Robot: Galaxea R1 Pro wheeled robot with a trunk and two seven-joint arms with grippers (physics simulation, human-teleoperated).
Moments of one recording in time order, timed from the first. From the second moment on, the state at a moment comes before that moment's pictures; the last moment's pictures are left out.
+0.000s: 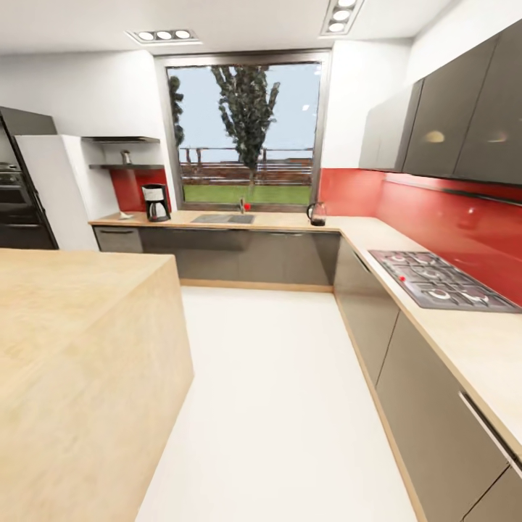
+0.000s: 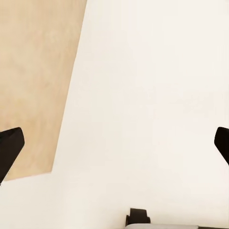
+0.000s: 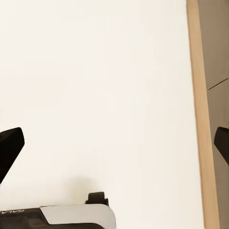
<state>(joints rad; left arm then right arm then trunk) -0.25 0.06 0.01 -0.18 0.01 -0.28 0.06 -0.01 -0.06 -0.08 -0.58 0.00 -0.12 0.00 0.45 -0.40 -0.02</state>
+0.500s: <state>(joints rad) -0.25 0.06 0.01 -0.18 0.01 -0.28 0.06 -0.01 -0.06 -0.08 -0.58 0.00 -0.12 0.00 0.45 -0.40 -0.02</state>
